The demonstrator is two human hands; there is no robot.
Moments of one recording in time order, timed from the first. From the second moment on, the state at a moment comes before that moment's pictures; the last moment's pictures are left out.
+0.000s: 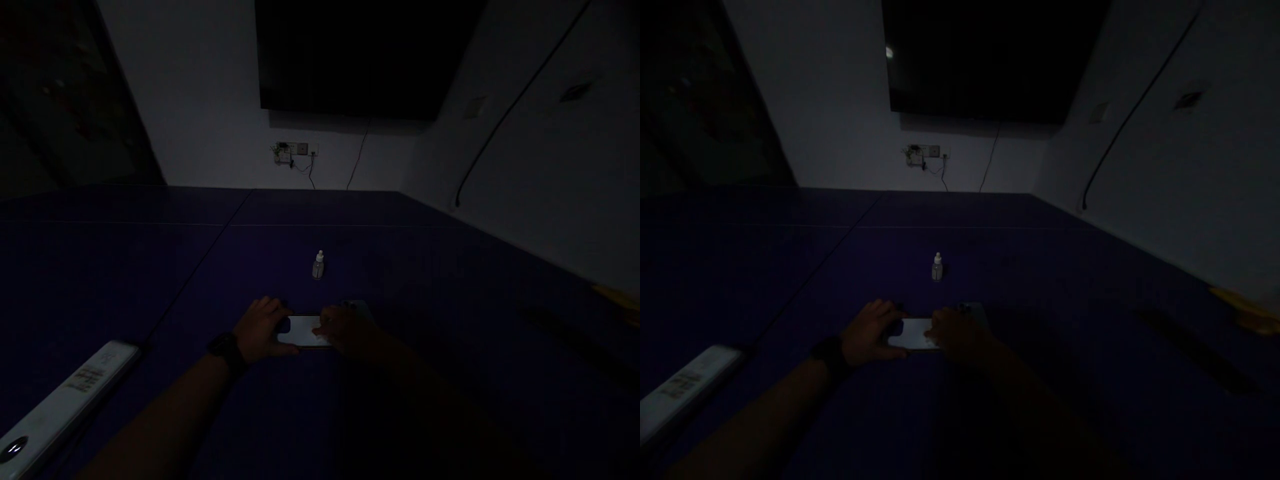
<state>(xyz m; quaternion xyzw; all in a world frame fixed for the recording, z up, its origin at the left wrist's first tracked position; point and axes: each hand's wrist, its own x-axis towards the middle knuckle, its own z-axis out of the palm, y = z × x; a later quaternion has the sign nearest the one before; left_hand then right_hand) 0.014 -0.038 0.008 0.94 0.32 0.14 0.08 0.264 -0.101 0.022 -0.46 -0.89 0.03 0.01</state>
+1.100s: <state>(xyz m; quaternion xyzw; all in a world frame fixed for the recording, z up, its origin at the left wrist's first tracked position) 0.013 -0.037 0.006 0.94 0.31 0.14 0.08 0.258 -0.101 0.016 -0.42 -0.91 0.01 0.04</state>
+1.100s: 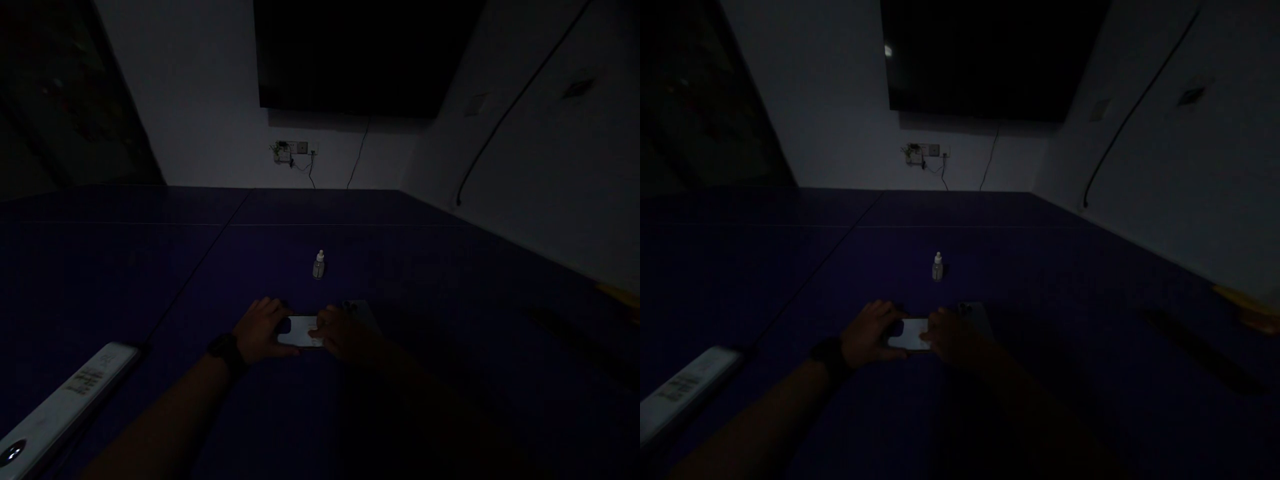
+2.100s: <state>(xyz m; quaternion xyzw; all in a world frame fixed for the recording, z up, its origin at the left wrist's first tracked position) 0.013 -0.037 0.002 0.93 0.31 0.15 0.08 0.246 -0.098 0.011 -0.41 -0.91 0.03 0.08</state>
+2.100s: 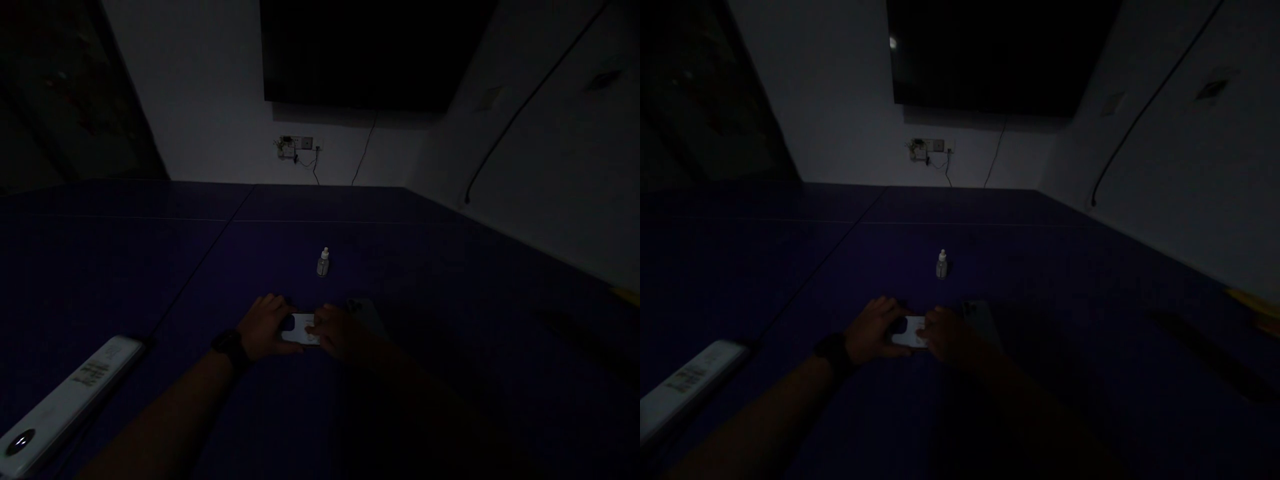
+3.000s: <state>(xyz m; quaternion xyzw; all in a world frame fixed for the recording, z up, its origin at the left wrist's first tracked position) 0.014 -0.038 0.003 0.93 0.32 0.15 0.08 0.242 -0.095 0.009 -0.44 -0.89 0.01 0.09</state>
